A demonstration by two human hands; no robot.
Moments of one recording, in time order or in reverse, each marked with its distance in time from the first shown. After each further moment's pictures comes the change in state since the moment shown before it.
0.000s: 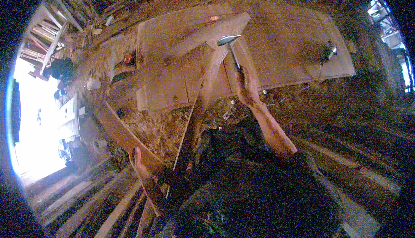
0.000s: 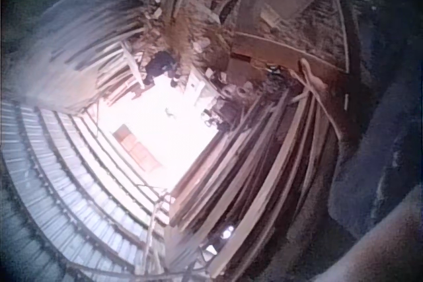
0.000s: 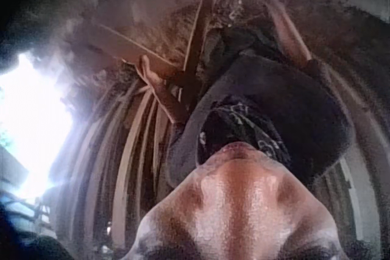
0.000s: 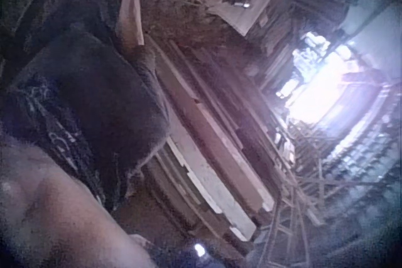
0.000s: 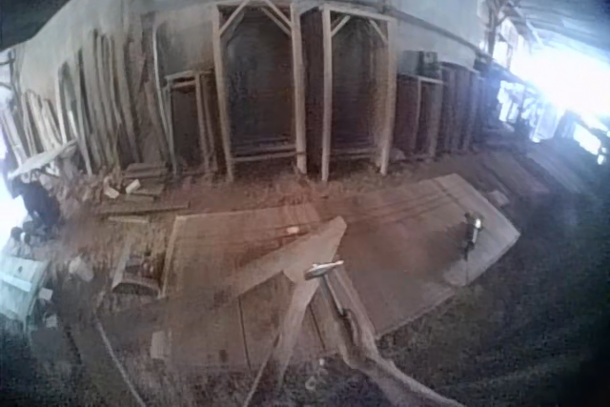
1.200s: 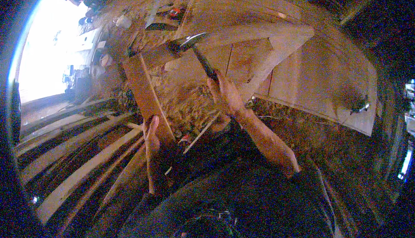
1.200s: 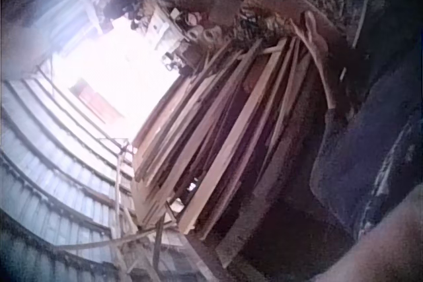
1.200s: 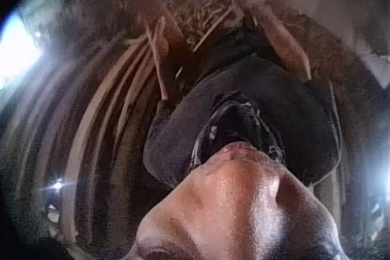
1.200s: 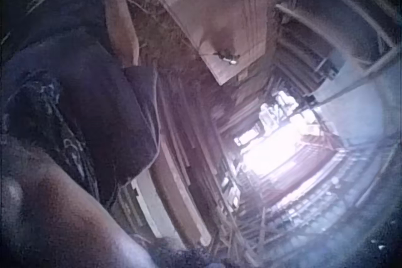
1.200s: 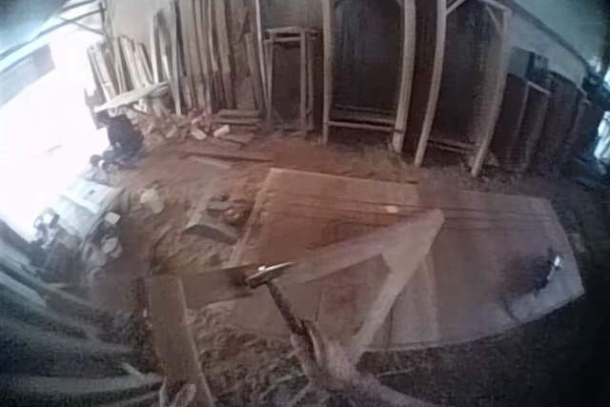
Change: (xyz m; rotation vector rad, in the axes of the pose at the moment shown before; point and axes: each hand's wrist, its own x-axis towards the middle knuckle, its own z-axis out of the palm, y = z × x) left_hand -0.008 -0.010 0.007 0.106 0.004 -0.007; right_hand -0.033 -0.106 0.141 0.037 -0.427 -0.382
